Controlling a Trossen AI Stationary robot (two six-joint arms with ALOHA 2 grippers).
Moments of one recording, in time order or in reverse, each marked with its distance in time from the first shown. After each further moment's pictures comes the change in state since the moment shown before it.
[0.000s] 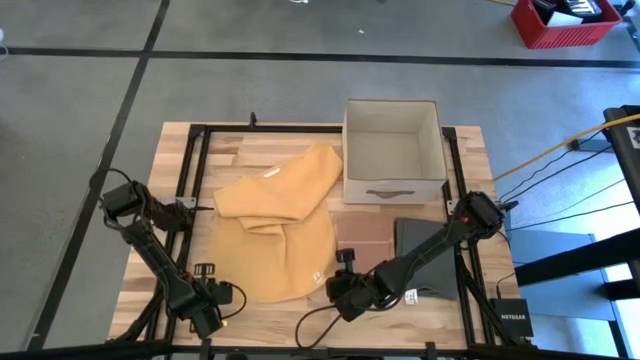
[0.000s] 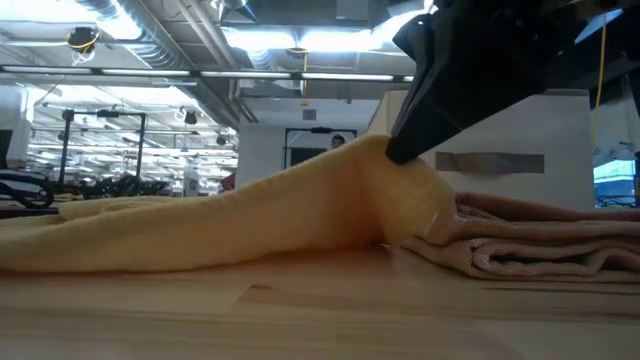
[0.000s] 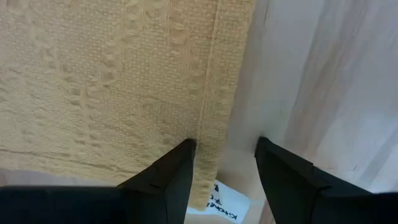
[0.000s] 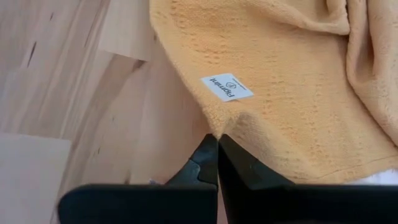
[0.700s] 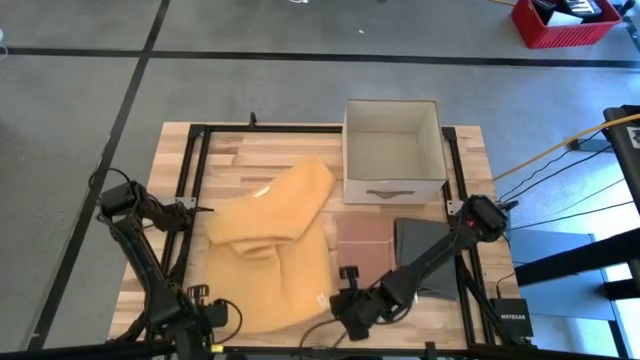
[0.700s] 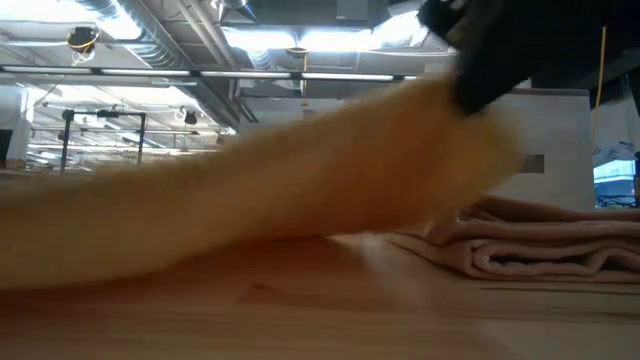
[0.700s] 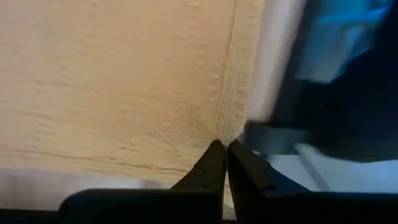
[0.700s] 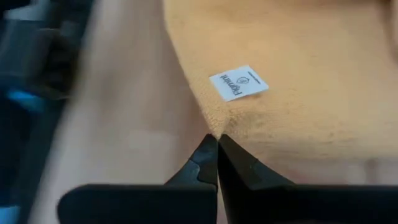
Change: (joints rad) left arm -0.059 -0.033 0.258 -0.015 -0.036 -0.184; right arm 0.065 0.000 0.084 -0.047 -0.186 0.153
